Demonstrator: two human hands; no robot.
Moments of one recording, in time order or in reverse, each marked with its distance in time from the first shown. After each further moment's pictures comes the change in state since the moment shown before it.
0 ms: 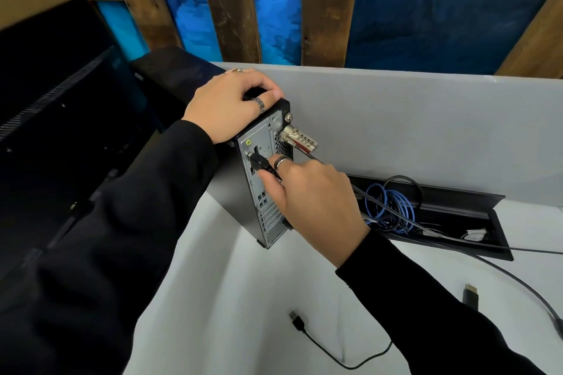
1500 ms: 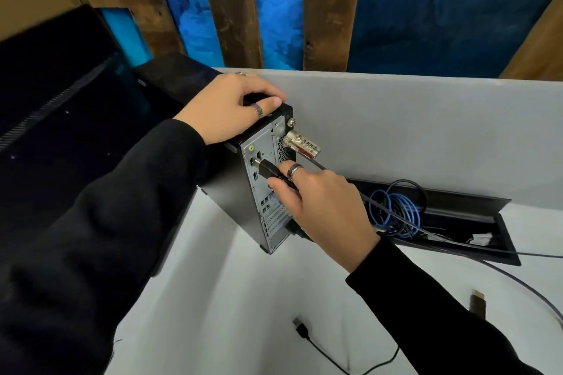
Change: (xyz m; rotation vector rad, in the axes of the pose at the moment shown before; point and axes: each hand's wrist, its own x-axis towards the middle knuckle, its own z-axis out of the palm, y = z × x) left_hand 0.001 0.003 -0.010 -0.004 -0.068 0.096; right_hand -0.005 0.012 0.007 0.177 -0.104 0.035
